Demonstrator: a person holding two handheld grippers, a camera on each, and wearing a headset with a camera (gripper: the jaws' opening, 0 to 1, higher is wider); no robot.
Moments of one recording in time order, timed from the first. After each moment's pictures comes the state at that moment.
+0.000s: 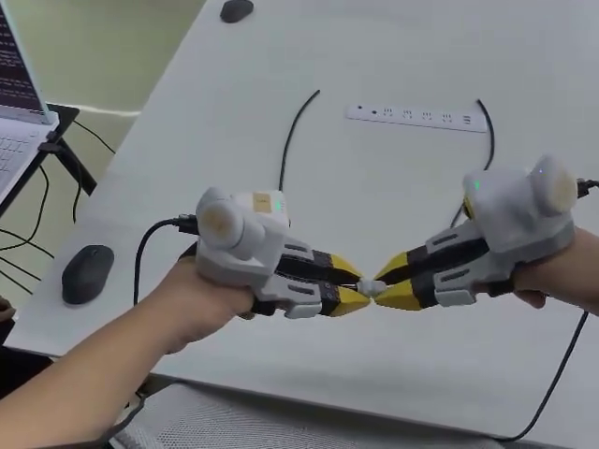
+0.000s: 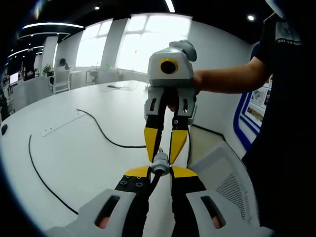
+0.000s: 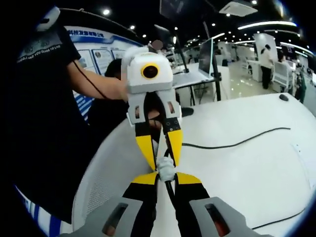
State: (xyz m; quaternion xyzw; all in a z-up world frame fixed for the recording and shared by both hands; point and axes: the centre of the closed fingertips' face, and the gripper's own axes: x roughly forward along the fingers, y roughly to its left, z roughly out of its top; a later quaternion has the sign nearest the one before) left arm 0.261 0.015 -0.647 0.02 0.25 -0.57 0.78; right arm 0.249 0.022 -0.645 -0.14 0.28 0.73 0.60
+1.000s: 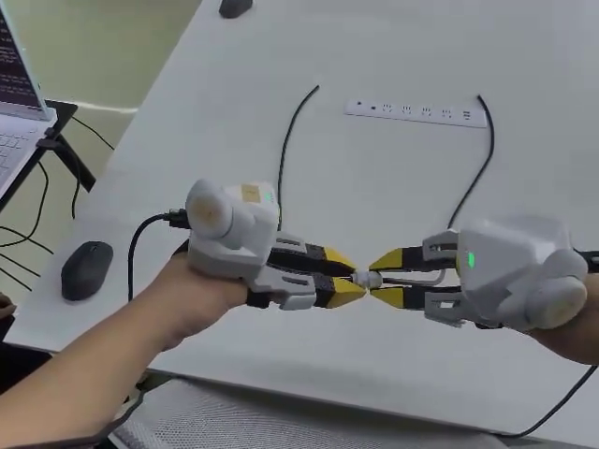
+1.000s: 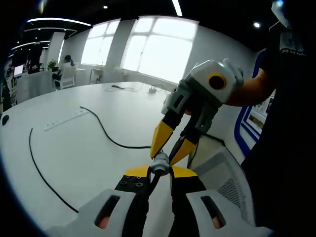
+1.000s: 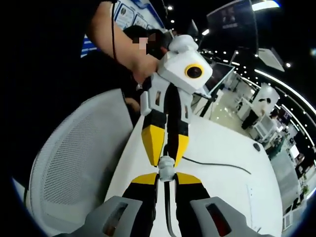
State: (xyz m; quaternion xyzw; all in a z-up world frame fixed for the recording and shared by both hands) left arm 0.266 0.019 -0.645 -0.01 0.25 -0.56 0.79; right arm 0.258 0.023 -0.646 -0.35 0.10 0.68 0.64
